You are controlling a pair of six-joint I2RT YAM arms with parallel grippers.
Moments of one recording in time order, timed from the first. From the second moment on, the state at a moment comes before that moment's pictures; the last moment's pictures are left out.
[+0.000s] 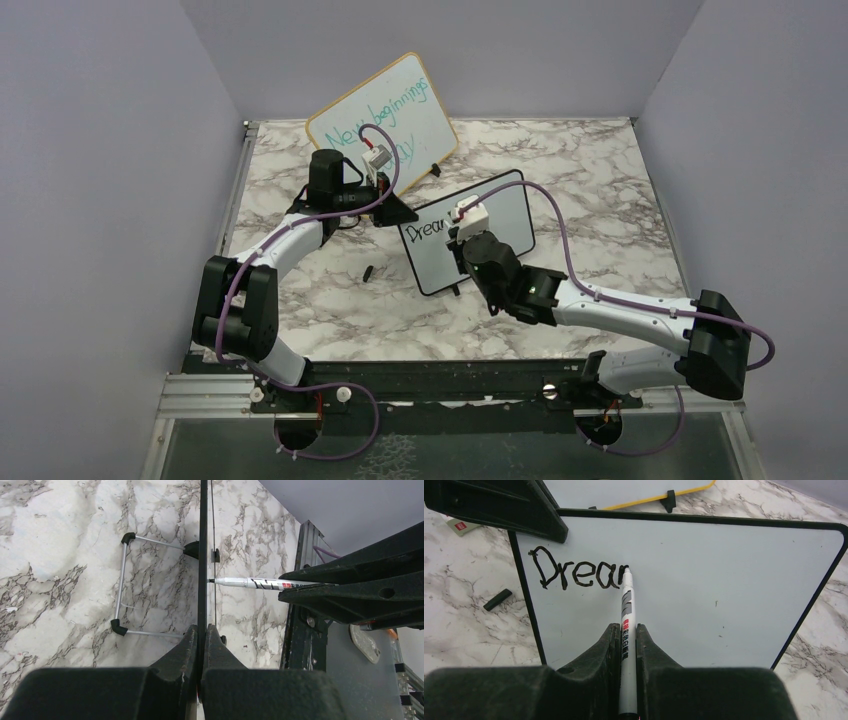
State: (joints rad) left arm -0.24 1.55 0.98 0.15 1.07 -0.20; right arm 1.07 1.28 0.85 0.06 0.68 0.10
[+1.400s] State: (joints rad) left arm -0.24 1.55 0.98 0.15 1.07 -0.20; right arm 1.07 1.26 0.82 0.04 0.67 0.09
